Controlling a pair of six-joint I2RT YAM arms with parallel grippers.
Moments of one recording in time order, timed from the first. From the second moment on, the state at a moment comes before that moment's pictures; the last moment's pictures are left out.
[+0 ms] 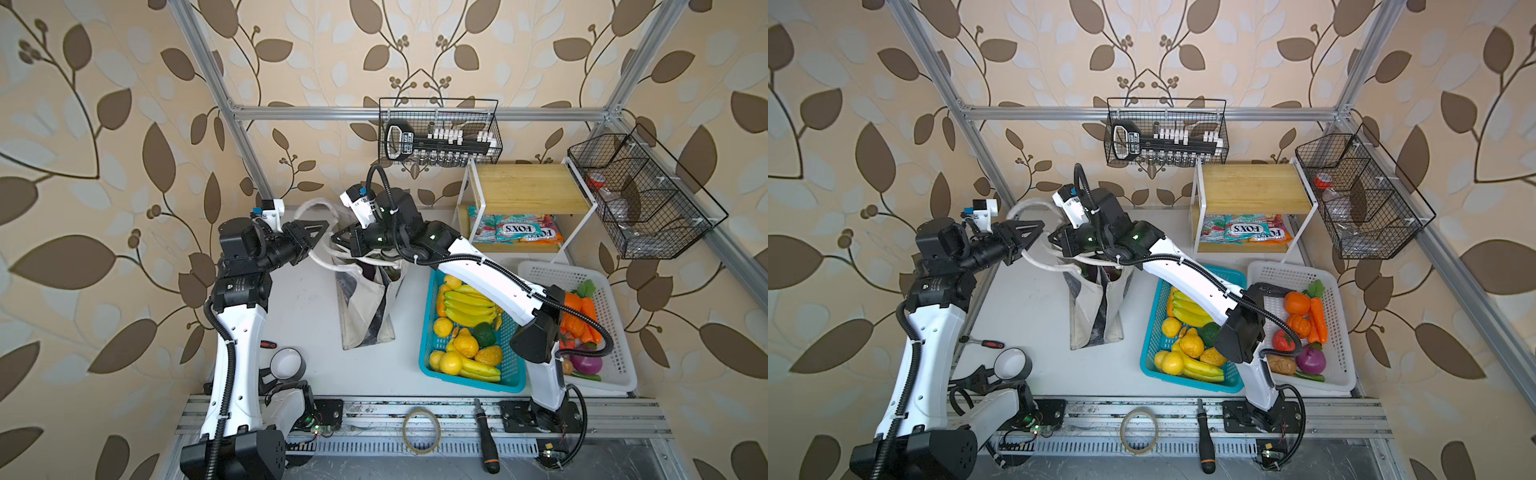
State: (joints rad) left arm 0.23 1.03 1.13 -0.37 0.90 -0.89; right arm 0.89 2.05 2.18 -0.48 -0.32 0.40
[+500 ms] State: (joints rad) left arm 0.23 1.02 1.05 -0.41 0.85 -0.85; right arm 0.87 2.11 2.15 -0.44 -0.38 0.45
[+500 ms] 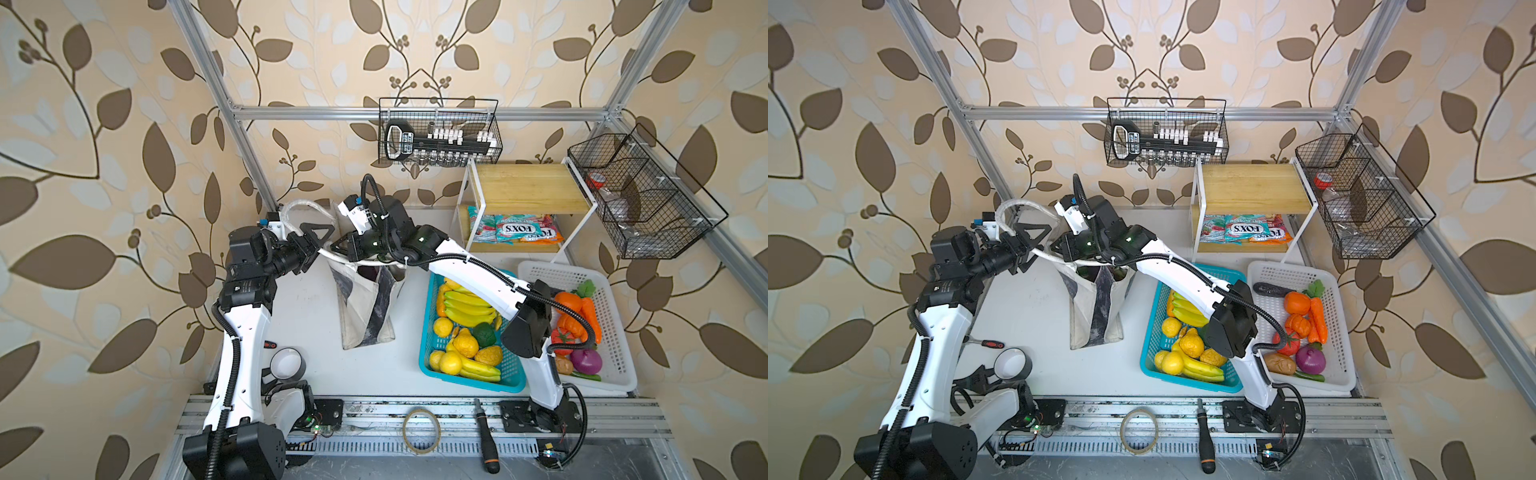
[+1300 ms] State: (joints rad) left arm 0.21 1.00 1.46 -0.90 0.50 -0.67; right arm 0.85 2.11 2.17 -0.39 -0.46 0.44
